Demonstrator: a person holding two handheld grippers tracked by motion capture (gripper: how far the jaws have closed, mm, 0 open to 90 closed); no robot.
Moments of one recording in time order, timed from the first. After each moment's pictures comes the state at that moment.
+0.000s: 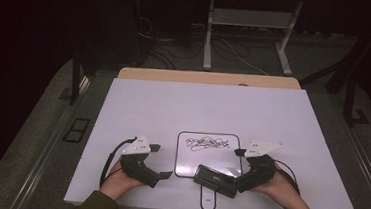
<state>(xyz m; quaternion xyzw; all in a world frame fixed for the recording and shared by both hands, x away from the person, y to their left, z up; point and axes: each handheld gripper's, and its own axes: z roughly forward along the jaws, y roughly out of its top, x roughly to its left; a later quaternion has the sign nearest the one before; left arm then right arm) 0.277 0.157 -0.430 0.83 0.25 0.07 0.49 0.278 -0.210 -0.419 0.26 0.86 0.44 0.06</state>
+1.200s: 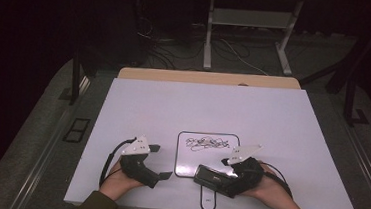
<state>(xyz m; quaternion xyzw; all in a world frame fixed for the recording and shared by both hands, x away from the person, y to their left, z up) 0.275 0.158 -0.429 0.83 0.25 0.07 0.49 0.269 -0.178 -0.420 0.22 0.90 0.37 0.04</state>
